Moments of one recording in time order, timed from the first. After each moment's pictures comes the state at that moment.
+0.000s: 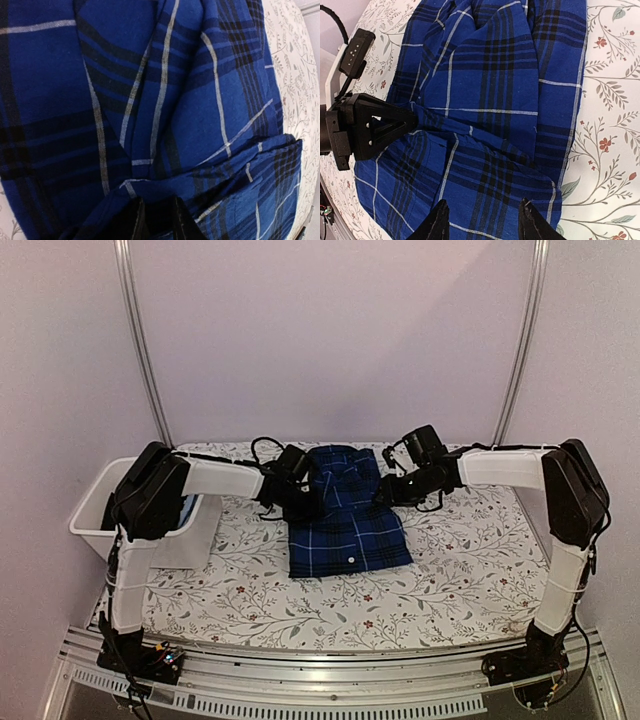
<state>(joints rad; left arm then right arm) -0.68 2.24 1.57 -0.25 0.11 -0.71 0.54 1.91 1.33 -0.30 -0.25 0.32</state>
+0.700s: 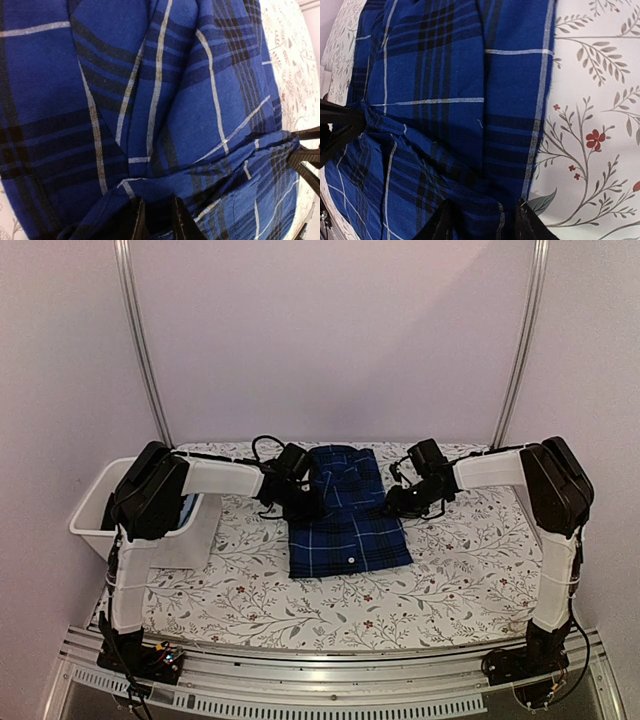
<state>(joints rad) -0.68 2.24 1.58 -0.28 0.12 -0.69 0.46 2.03 1.32 -0.28 -0.30 0.33</state>
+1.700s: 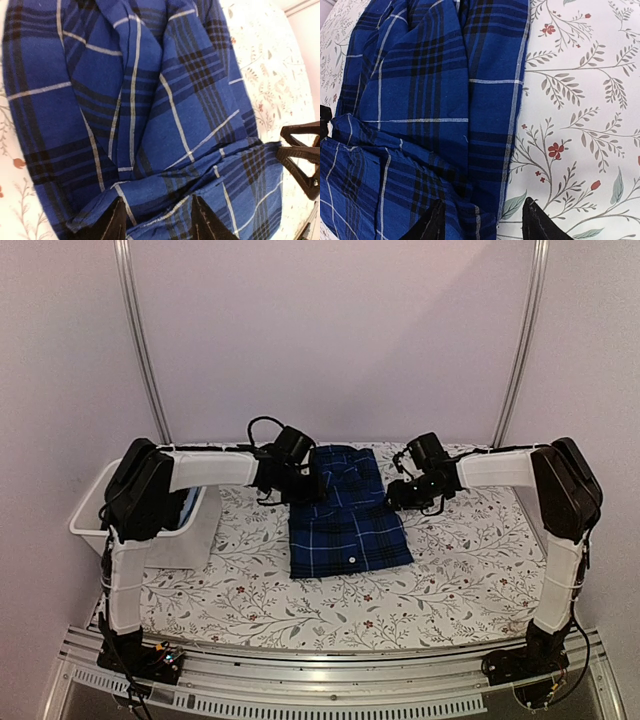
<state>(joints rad) -0.68 2.20 1.66 -0.34 0.08 -0.62 0.49 1.97 1.31 -0.26 -0.13 0.30</state>
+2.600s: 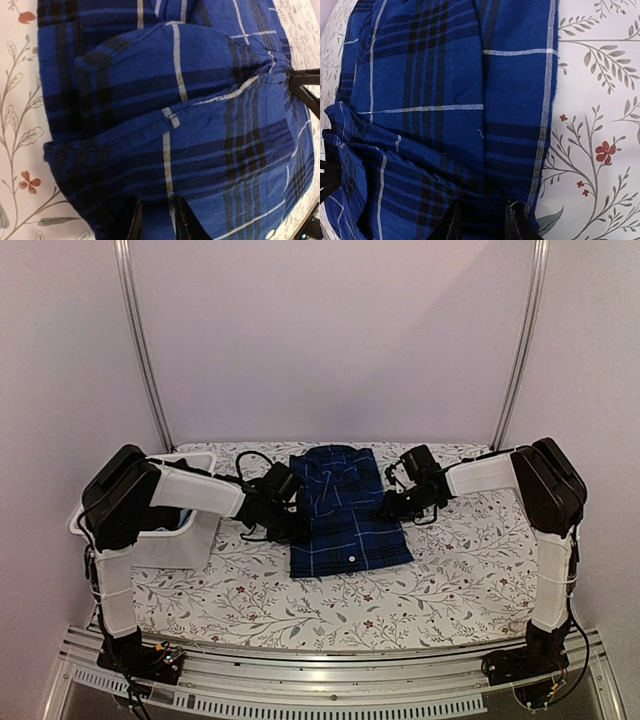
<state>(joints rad) -0.74 2.02 1.24 -0.22 0.07 -0.72 0.50 2.07 1.31 -0.20 -0.22 0.35</state>
